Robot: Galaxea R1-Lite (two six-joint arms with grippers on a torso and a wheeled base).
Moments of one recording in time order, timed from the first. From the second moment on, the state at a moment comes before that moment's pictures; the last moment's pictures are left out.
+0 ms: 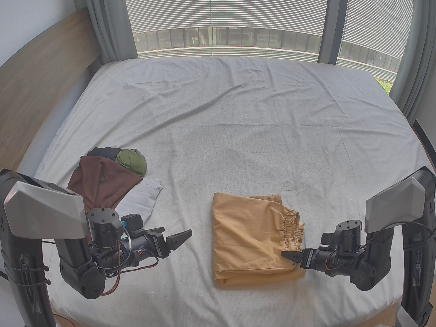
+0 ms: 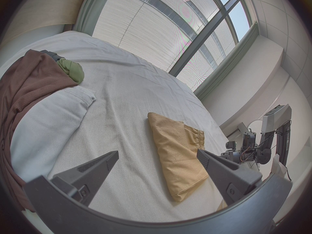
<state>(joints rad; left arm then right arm) -0.36 2.25 -0.34 -1.55 -0.30 -0.37 0.32 2.41 -0.32 -1.44 0.24 0.52</state>
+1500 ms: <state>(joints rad) -0.35 2.25 -0.35 -1.55 -0.30 -0.37 0.44 2.40 -0.47 -1.38 0.27 0.82</state>
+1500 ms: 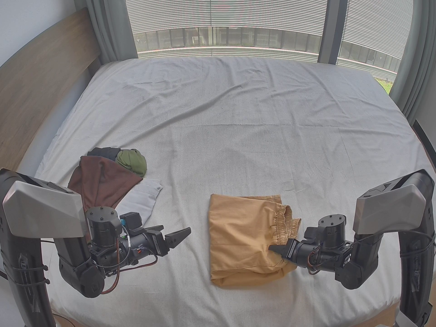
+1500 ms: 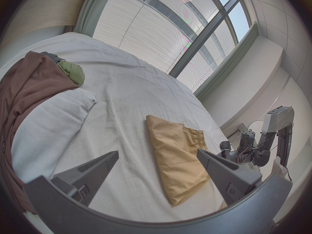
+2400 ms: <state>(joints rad) -0.33 2.23 -0.38 -1.55 -0.30 -0.38 0.46 2.16 -0.47 -1.54 0.43 0.90</state>
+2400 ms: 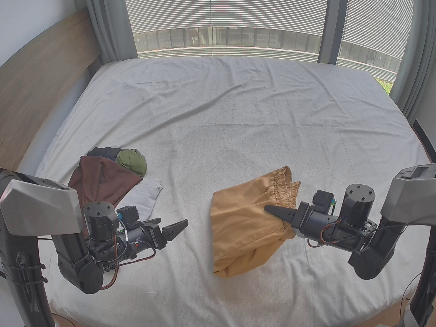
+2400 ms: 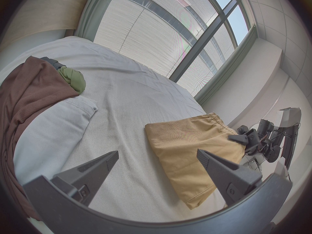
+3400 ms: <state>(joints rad) -0.33 2.23 -0.38 -1.55 -0.30 -0.38 0.45 2.11 -0.74 -1.41 0.43 0.90</state>
